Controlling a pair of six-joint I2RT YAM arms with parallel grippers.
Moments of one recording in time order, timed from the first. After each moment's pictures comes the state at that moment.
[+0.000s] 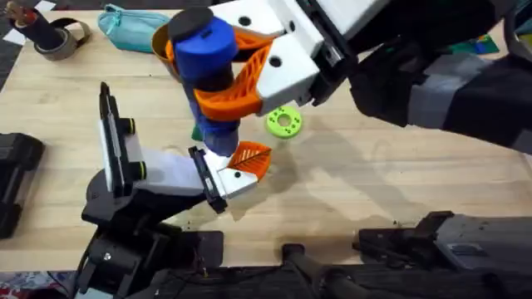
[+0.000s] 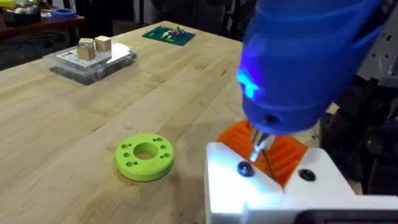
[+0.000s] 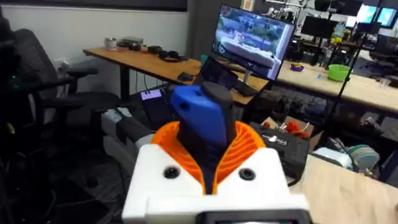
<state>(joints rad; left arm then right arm) -0.26 0.00 0.01 -0.07 0.86 -0.09 0.67 1.49 0.97 1.20 -1.36 0.51</state>
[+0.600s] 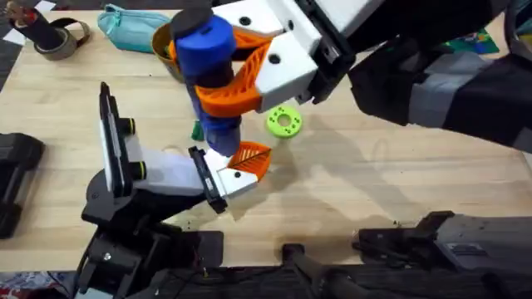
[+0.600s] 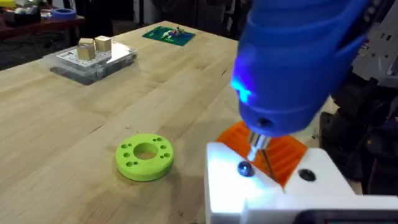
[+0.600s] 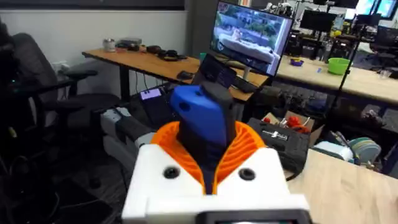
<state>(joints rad) -0.26 0.00 0.01 -0.07 0.86 -0.09 0.66 1.49 0.97 1.16 -1.36 0.51</state>
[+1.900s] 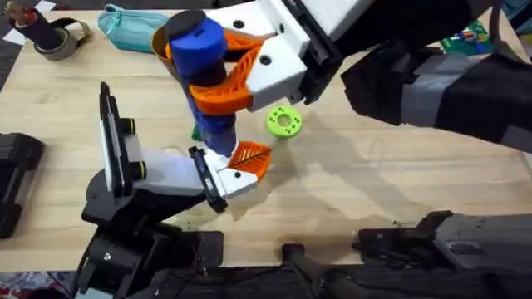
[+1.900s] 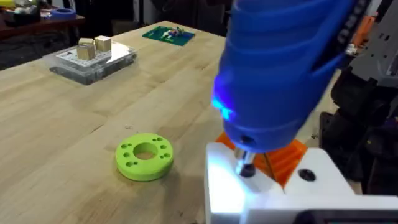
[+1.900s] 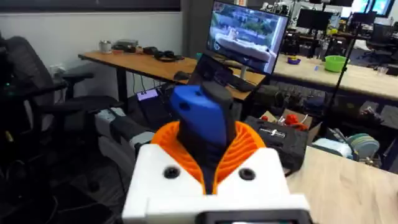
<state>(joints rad) -0.26 0.00 0.01 -0.07 0.86 -0.09 0.66 1.52 0.97 1.16 -1.34 0.49</state>
